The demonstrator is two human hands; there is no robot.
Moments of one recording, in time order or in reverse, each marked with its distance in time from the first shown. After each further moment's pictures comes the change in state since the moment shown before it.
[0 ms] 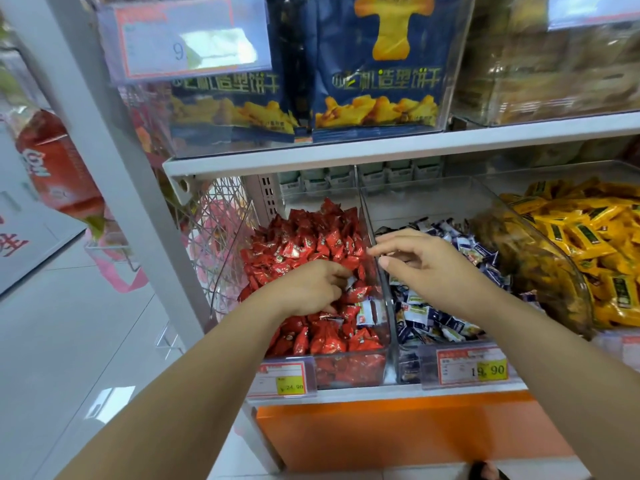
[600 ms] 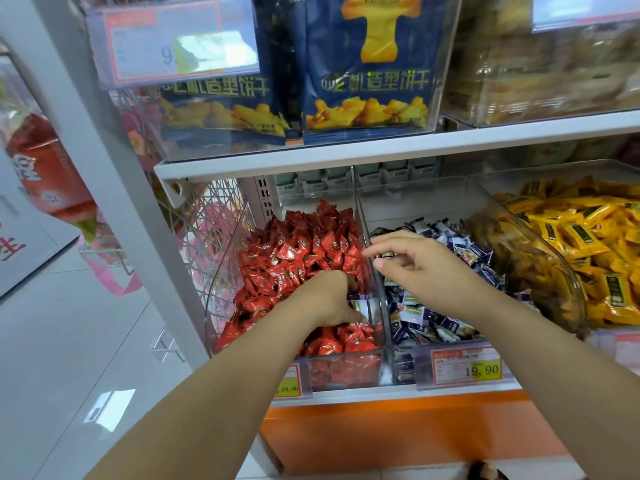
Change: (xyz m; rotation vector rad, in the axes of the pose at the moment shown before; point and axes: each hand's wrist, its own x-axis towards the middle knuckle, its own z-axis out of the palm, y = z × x) left_hand 0.011 0.008 0.023 0.513 0.102 0.039; right_hand -0.001 -0.001 -0.002 -0.004 -0.030 0.005
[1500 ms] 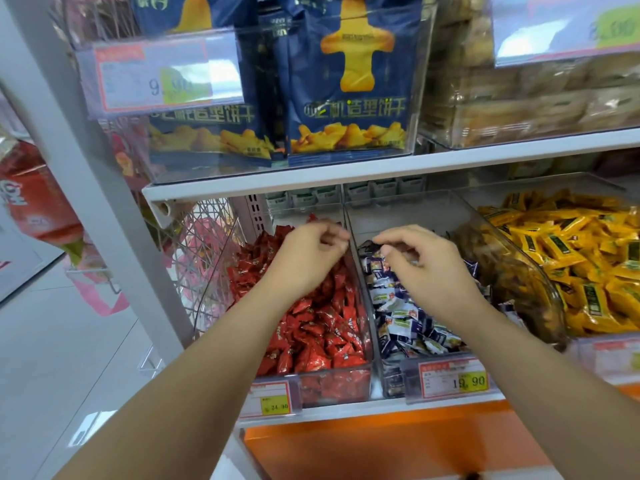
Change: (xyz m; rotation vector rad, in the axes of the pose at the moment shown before) left_hand -0.005 0.014 -0.051 -0.505 0.439 0.193; right_hand 0.001 0.002 -0.005 0.006 0.405 -0.040
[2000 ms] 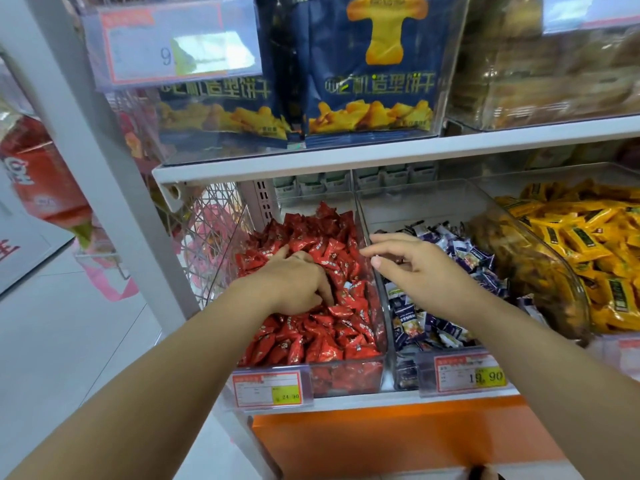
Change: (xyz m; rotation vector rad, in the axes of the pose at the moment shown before) left_hand -0.007 -0.045 -0.016 0.922 -0.624 0.065; right_hand 0.000 0.001 0.011 -0.040 -0.390 0.069
